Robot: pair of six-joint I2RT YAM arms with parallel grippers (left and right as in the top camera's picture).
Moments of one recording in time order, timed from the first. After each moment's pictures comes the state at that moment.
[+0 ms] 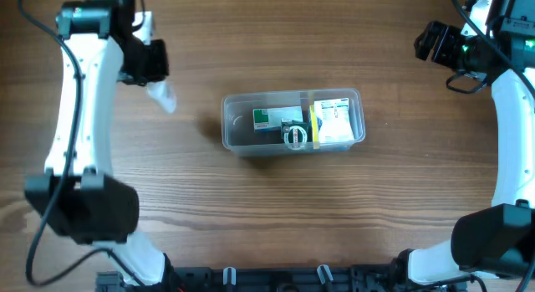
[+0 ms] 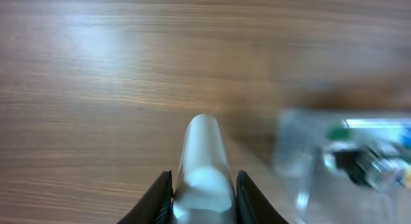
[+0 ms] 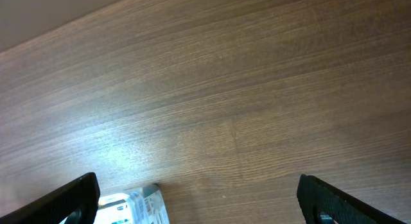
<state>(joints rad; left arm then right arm) -0.01 1.89 1.94 -1.38 0.04 -0.10 -0.20 1.68 1.66 -0.96 -0.15 0.15</state>
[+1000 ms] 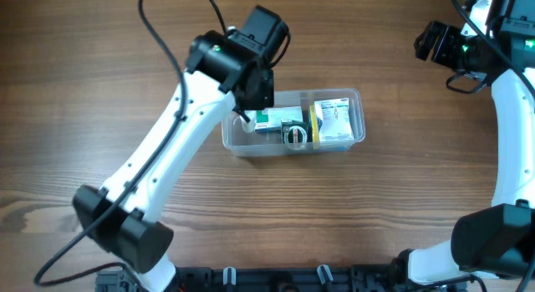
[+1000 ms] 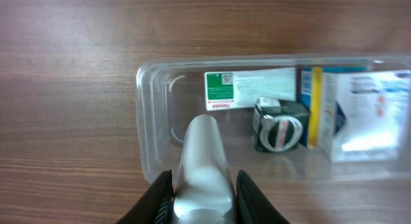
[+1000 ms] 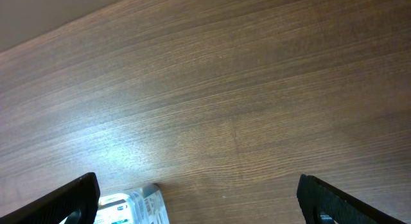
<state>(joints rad) -0.58 1.82 1.88 -1.35 -0.16 -0.58 -0.20 1.68 1.66 -0.96 -0.15 0.15</state>
